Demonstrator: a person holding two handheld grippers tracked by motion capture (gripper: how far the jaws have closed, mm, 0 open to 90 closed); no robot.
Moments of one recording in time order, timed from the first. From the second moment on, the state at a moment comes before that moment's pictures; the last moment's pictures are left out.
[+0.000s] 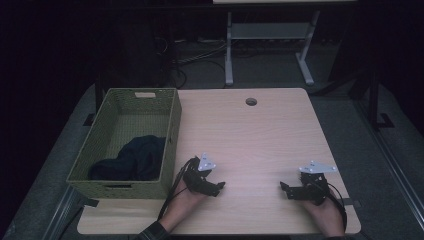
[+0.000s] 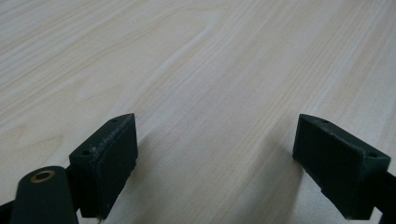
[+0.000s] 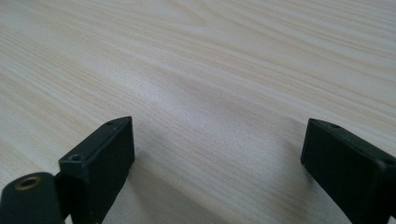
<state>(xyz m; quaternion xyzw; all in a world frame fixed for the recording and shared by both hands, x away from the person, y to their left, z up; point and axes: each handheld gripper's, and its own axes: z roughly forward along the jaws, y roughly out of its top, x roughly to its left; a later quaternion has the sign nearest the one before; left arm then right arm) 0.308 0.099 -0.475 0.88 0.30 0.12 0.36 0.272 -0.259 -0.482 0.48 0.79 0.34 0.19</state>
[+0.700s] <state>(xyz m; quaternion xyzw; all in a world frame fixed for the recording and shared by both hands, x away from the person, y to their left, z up) 0.309 0.109 -0.458 0.87 0.30 0.12 0.37 0.272 -0.259 -0.482 0.48 0.79 0.34 0.19</state>
